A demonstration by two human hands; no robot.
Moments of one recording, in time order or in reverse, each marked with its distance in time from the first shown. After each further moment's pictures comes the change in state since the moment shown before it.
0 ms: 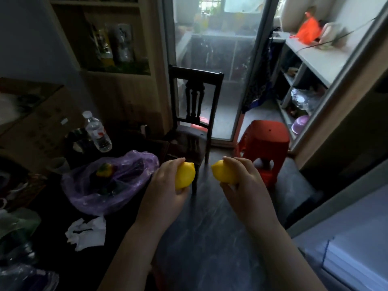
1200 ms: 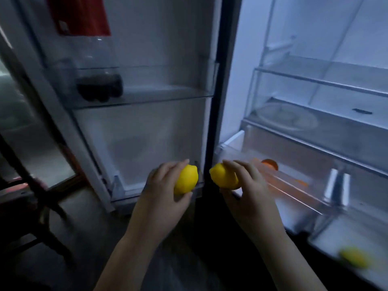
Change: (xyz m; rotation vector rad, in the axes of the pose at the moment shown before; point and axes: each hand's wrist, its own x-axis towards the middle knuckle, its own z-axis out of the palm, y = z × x) left_hand -0.220 0.324 0.105 -0.336 -0.471 0.814; right_hand -0.397 0.039 -0.284 -0.361 0.680 0.463
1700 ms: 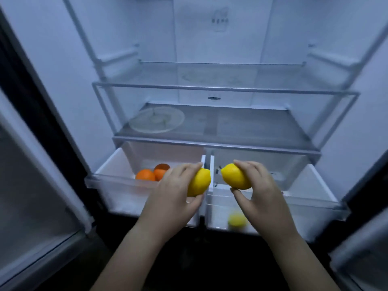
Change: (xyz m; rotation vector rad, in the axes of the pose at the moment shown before) left_hand 0.053 0.209 0.172 -0.220 -0.370 0.606; right_hand -0.099 0.130 -0.208 -0.338 0.318 0.394
